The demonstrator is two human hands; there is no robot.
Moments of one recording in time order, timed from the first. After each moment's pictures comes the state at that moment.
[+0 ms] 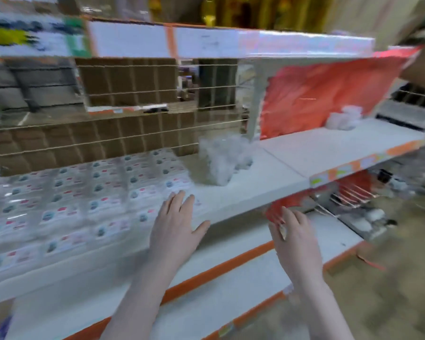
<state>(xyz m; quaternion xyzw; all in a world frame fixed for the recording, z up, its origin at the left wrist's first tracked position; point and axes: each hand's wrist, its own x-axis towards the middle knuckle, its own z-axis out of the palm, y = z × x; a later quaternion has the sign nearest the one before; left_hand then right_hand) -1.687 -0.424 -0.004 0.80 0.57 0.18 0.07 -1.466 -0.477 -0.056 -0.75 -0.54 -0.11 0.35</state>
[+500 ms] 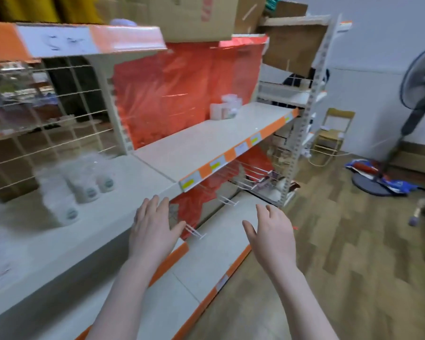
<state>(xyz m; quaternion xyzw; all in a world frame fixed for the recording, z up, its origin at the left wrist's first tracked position) -1.395 -0.428 -0.011 0.86 0.49 0.13 0.10 -1.212 -0.552 -0.056 -0.84 -0.44 -0.21 0.24</state>
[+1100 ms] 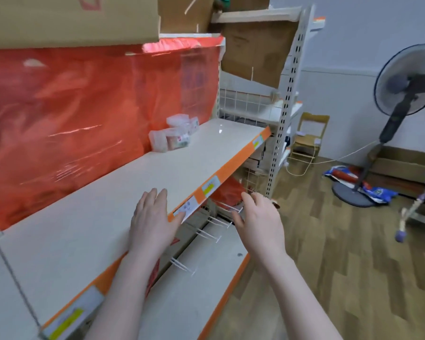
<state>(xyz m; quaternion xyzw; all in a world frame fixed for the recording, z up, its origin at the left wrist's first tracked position) -1.061 -0.263 -0.011 0.87 0.44 0.18 0.13 -0.909 -0.392 -0.041 -0.84 -0.41 -0.23 0.25</state>
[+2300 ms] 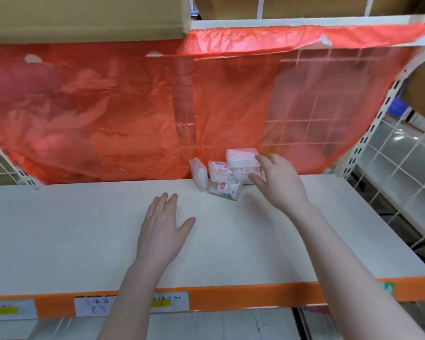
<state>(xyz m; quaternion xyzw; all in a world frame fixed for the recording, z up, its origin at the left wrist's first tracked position) -0.813 -0.120 -0.016 0.60 0.76 0.23 0.08 -0.594 -0.001 0.011 -0.54 -0.80 -0.05 0.24</state>
